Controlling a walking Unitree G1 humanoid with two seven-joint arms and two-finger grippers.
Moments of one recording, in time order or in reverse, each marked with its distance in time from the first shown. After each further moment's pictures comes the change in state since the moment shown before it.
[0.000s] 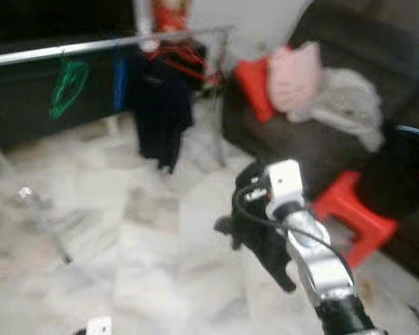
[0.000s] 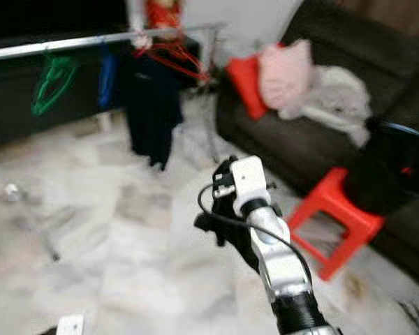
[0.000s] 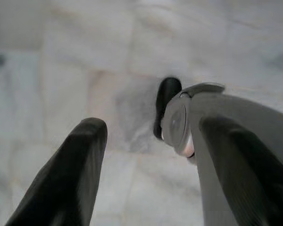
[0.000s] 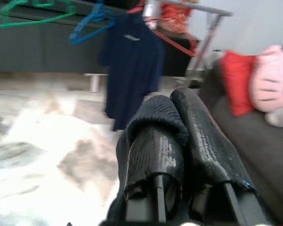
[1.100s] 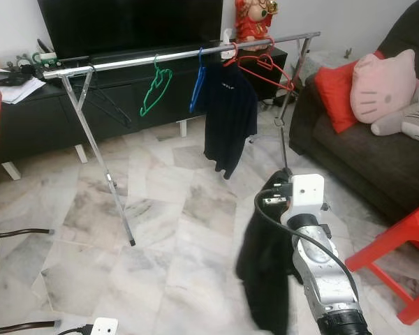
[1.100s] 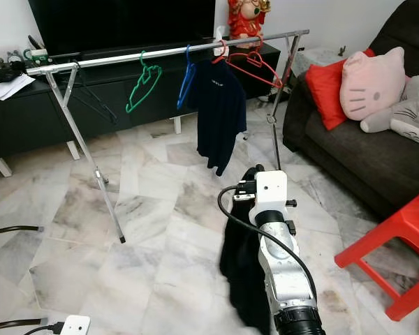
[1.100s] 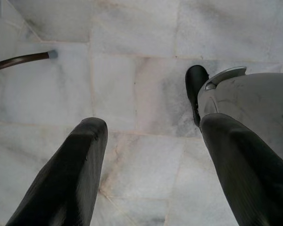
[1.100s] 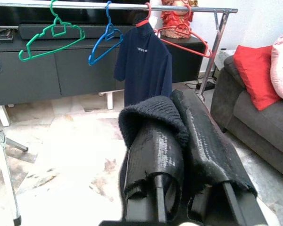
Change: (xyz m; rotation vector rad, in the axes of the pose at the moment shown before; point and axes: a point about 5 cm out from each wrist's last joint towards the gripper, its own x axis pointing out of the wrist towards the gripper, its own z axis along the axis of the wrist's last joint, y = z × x) left arm 0.000 0.007 0.002 0.218 -0.017 -0.076; right arm -0.016 -0.015 -0.018 0.094 -0.006 -0.203
